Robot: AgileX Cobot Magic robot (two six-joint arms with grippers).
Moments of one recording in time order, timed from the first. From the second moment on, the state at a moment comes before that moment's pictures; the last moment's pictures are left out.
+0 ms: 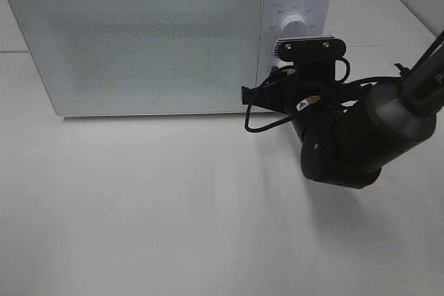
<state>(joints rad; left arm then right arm) 0.08 0.00 -0.52 -0.09 1.08 0.07 0.62 2.07 -0.79 0.67 -1.16 -0.26</state>
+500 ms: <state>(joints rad) 0.08 0.00 -0.52 -0.09 1.08 0.07 0.62 2.07 -0.79 0.67 -1.17 -0.07</state>
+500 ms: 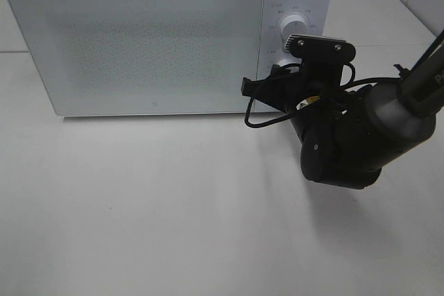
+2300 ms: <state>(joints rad) 0.08 0.00 -0.52 -0.09 1.08 0.07 0.61 2.08 -0.78 0.64 -1.19 1.50</state>
